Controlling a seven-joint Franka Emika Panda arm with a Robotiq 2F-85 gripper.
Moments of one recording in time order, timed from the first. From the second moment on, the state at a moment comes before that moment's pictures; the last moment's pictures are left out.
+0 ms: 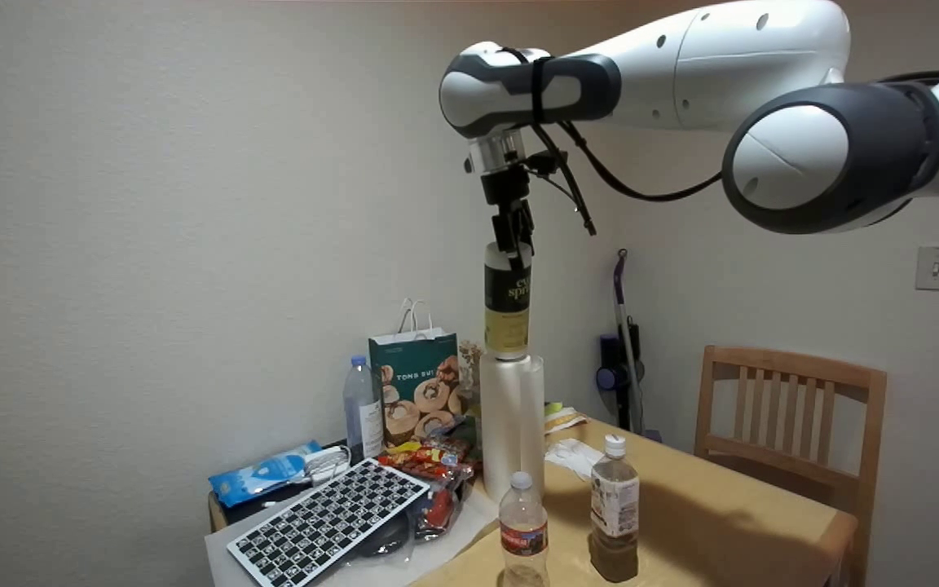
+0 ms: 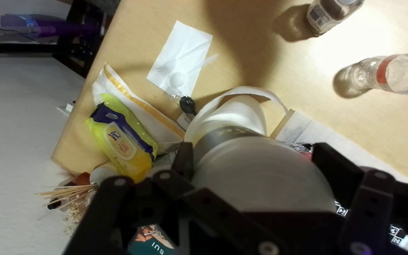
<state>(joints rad) 0.01 0.82 0.01 -0.52 -0.29 1.35 -0.56</state>
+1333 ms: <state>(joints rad) 0.00 0.83 0.02 -0.52 -0.27 1.35 -0.56</state>
